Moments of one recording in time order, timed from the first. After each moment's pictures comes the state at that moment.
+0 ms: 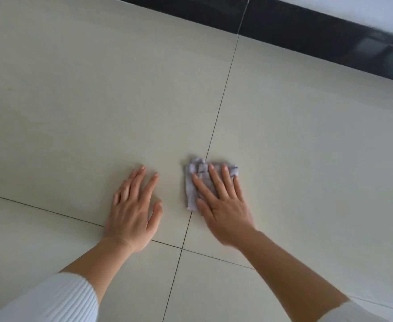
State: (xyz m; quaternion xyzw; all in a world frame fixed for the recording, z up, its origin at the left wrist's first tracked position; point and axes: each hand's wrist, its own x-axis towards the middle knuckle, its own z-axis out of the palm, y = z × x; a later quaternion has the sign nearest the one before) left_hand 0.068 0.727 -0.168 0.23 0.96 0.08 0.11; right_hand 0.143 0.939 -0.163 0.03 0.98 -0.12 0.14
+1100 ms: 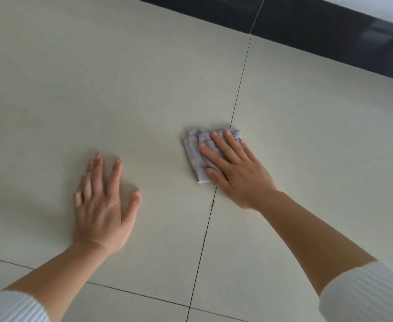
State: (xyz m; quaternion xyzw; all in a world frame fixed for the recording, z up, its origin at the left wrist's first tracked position) left_hand -0.025 0.728 -0.174 0.12 0.99 0.09 0.06; right_hand 0.010 1.015 -0.170 -0.05 0.99 -0.06 0.10
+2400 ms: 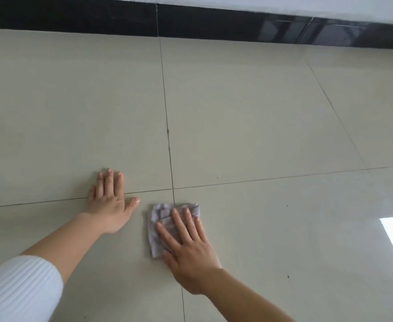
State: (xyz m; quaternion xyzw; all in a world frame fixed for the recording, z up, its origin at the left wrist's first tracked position) left_hand 0.088 0.666 -0.142 0.31 0.90 -0.09 0.29; right_hand 0.307 0.755 -0.151 0.15 0.97 -0.13 0.13
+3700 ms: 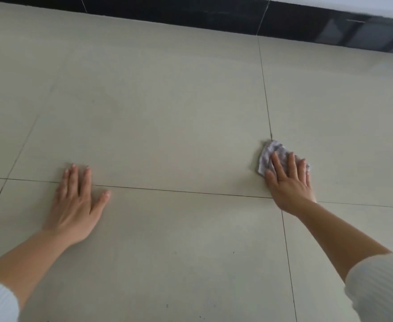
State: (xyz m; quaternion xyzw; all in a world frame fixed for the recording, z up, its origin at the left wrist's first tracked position) left_hand -0.051 0.422 -0.165 0.21 0.97 0.04 0.14; right_hand 0.157 0.822 -0.144 0.41 0.89 -0.12 0.17
